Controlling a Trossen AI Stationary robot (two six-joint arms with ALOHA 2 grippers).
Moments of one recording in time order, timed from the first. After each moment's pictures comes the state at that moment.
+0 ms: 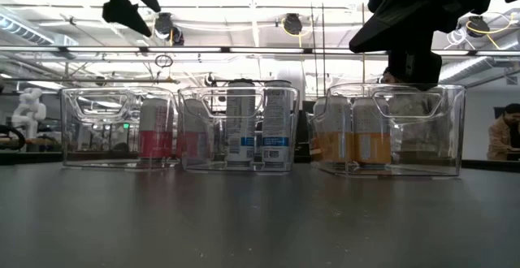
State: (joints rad) left arm 0.31 0.93 1.12 -0.98 0.01 -0.33; right arm 0.42 1.33 0.65 0.15 0.30 0.97
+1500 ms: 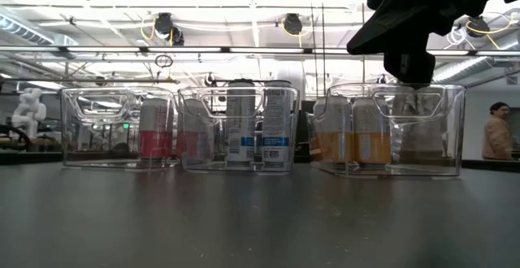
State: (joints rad) left arm 0.02 0.78 1.12 -0.98 0.00 -0.53; right arm 0.42 1.33 0.65 0.15 0.31 0.87
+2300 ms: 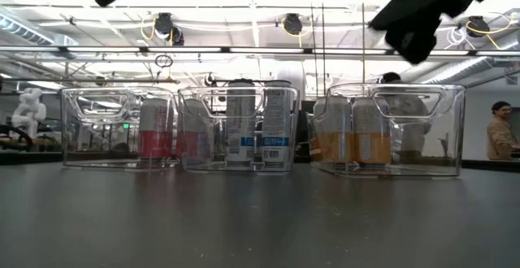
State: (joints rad) left arm -0.12 0.76 0.95 -0.75 0.05 -0.37; right arm 0.41 1.17 0.65 -0.01 0.24 0.60
